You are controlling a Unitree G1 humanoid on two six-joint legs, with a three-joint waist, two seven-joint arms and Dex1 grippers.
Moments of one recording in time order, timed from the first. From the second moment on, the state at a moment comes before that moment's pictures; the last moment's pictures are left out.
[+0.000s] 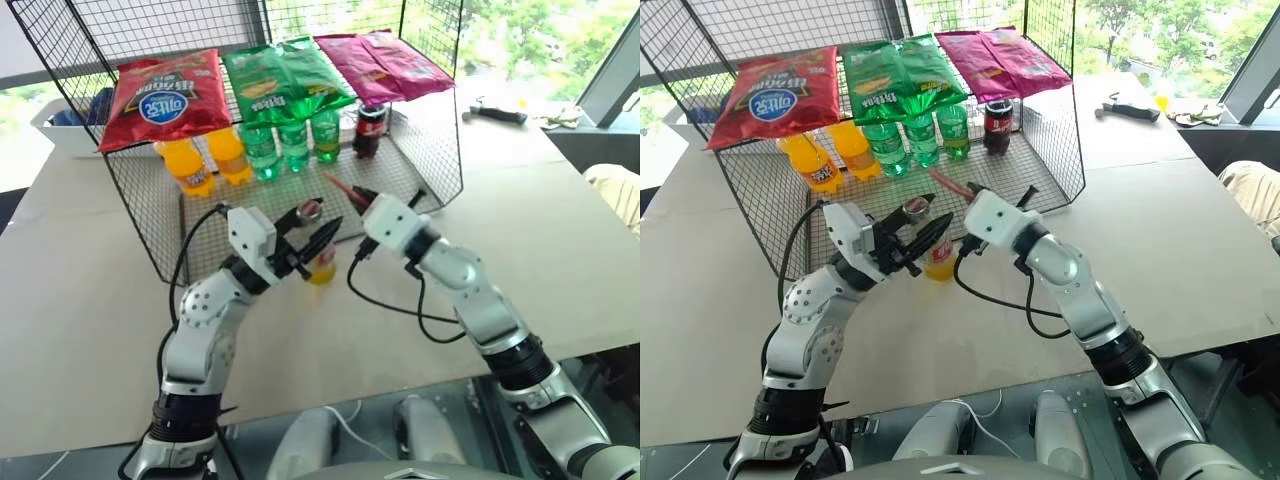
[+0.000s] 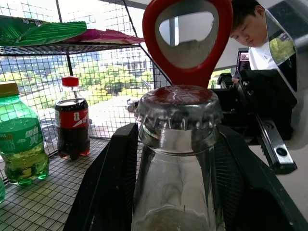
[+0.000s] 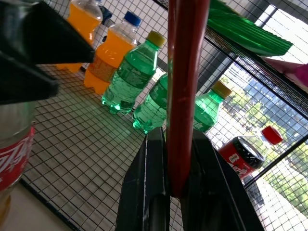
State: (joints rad) left arm -0.19 0.33 0.02 -0.24 -0.38 0.03 -0.71; right arm -0.50 -0.26 0.41 -0.09 -0.24 0.02 0.34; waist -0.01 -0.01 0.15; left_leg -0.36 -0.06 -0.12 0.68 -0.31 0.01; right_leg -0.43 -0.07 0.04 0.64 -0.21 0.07
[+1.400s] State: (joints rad) left arm -0.22 0.34 0.00 -0.19 -0.37 0.04 -0.69; right arm -0.71 -0.28 0.48 0.35 -0.74 -0.45 0.04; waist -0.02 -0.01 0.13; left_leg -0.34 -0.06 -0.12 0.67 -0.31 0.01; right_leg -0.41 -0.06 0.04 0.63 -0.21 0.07
